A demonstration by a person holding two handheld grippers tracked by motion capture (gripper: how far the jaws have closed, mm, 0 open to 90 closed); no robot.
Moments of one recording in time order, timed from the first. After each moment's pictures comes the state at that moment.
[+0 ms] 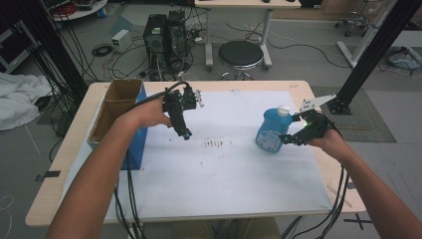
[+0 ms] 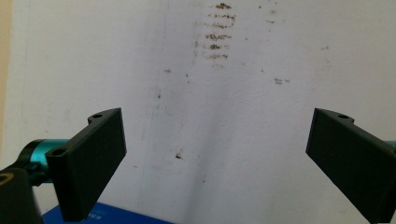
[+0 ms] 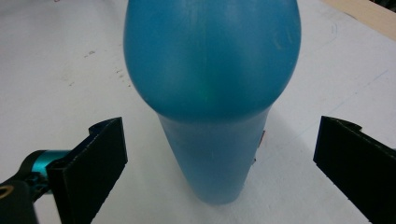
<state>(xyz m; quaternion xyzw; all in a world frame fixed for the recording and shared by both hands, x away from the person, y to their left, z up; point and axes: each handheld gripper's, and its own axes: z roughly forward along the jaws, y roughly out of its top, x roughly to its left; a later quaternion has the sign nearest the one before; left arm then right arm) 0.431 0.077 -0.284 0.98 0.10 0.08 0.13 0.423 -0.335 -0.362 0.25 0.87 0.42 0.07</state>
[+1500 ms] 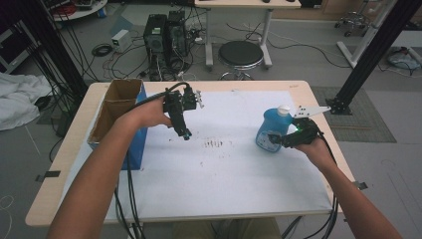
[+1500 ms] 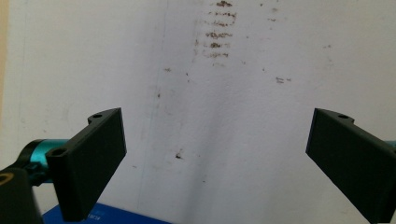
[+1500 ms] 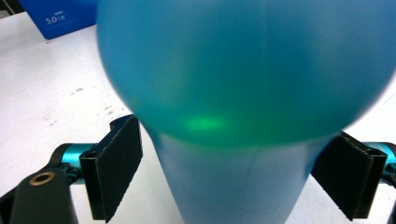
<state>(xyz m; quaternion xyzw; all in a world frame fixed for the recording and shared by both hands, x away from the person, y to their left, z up) 0.432 0.076 -0.287 0.98 0.10 0.07 0.12 0.418 -0.320 -0.395 0.26 0.82 0.50 0.11</state>
